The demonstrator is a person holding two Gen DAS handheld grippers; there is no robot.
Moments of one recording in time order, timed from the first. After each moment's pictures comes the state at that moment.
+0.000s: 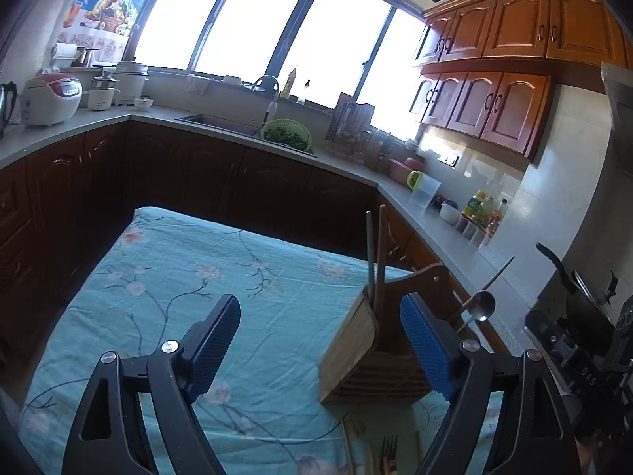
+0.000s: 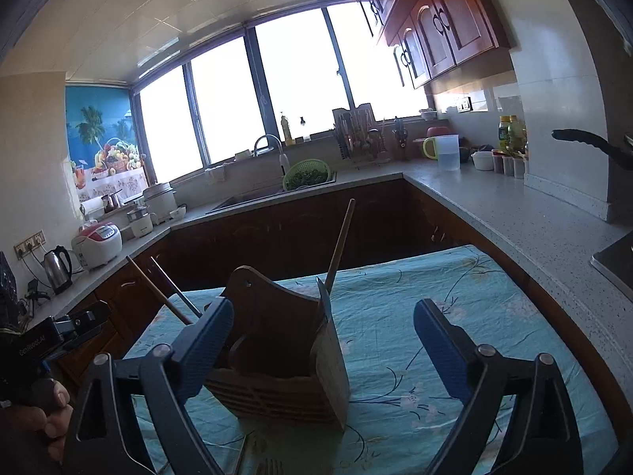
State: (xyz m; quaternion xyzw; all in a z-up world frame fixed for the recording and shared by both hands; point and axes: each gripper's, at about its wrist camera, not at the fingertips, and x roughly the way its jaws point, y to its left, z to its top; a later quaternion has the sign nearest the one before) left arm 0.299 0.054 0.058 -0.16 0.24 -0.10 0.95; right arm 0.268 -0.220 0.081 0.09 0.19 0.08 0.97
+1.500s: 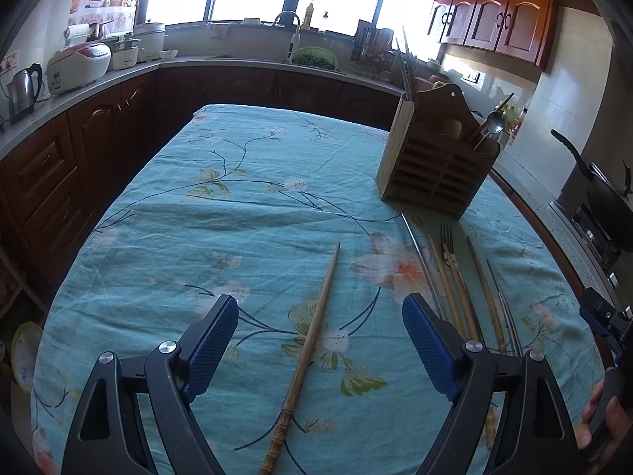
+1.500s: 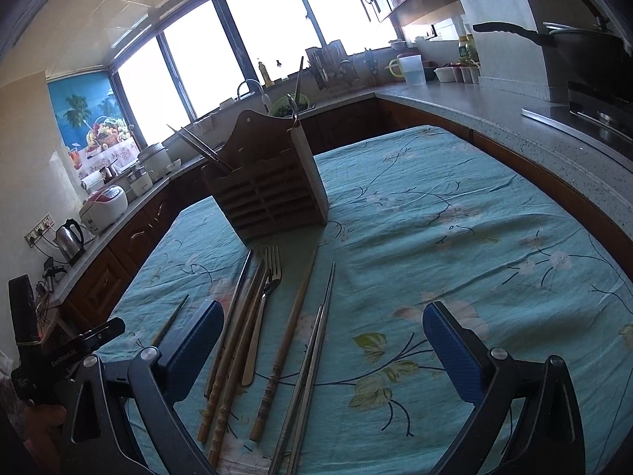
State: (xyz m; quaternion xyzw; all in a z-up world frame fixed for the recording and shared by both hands) left arm 0.136 0.074 0.024 -0.10 0.37 -0.07 0.92; right arm 0.106 -0.233 -0.006 0.14 0.30 0.07 0.94
